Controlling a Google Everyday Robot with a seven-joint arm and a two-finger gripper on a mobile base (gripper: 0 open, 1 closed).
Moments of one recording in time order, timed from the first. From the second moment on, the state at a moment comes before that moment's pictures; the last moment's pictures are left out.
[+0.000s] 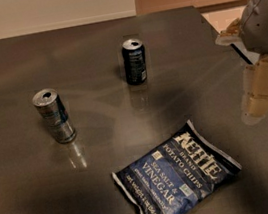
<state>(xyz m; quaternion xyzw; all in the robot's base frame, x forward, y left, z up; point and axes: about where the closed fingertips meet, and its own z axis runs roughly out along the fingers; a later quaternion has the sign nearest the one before) 0.427 -0.187 0.960 -0.65 0.74 0.02 0.16</state>
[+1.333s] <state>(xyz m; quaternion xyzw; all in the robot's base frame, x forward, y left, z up) 0.348 -0.109 0.867 -0.79 0.59 0.07 0.14</state>
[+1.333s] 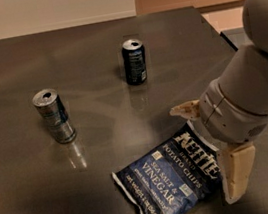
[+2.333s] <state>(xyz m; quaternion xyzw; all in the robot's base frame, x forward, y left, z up) 0.341 -0.088 0.825 -0.82 0.55 0.06 0.11</state>
